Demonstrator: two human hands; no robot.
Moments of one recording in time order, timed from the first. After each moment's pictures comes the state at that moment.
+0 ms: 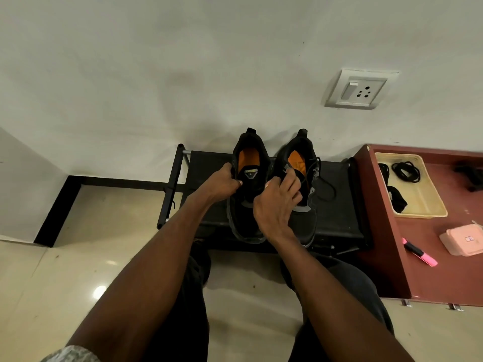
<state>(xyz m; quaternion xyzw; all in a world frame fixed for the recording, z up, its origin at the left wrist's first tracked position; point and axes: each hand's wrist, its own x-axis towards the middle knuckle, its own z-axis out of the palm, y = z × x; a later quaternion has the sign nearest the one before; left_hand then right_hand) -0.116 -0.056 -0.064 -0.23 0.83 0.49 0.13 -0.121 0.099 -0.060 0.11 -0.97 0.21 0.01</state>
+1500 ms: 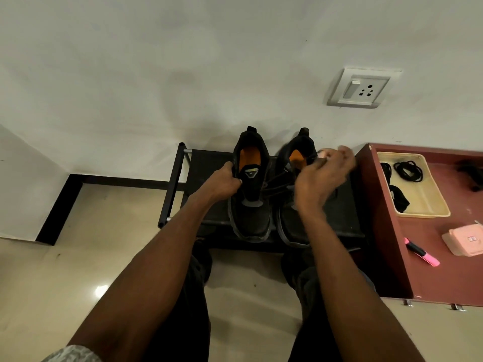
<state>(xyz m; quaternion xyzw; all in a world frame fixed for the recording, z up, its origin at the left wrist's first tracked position) -0.116 -0.055 -0.063 -0.24 0.84 0.47 0.13 -0.177 0.133 -0.025 -0.04 -0.83 0.48 0.28</state>
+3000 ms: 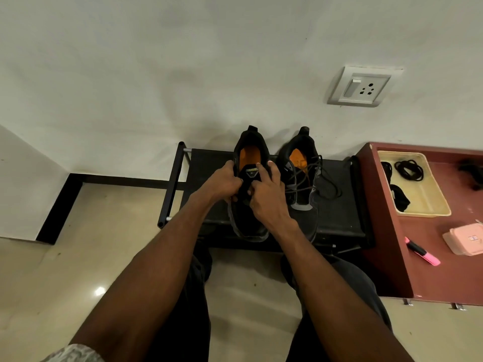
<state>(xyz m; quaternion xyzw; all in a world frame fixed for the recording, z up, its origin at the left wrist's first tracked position) -0.118 -0.051 -0.059 -0.24 0.83 0.48 0.14 -0.143 0.102 -0.073 0.33 -0.93 0.16 -0.07</state>
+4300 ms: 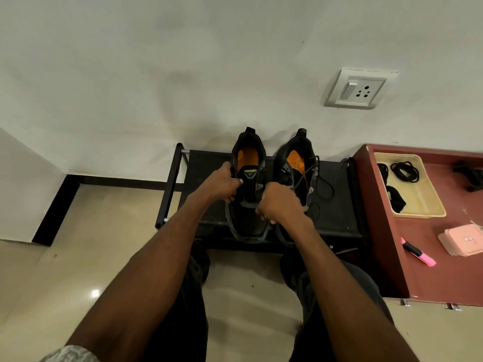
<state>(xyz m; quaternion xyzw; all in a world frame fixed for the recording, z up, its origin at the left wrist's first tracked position) -0.118 -0.050 -0.057 -0.25 0.83 0.48 0.14 -0.143 0.121 -0.020 0.21 -0.91 0.18 -0.31</state>
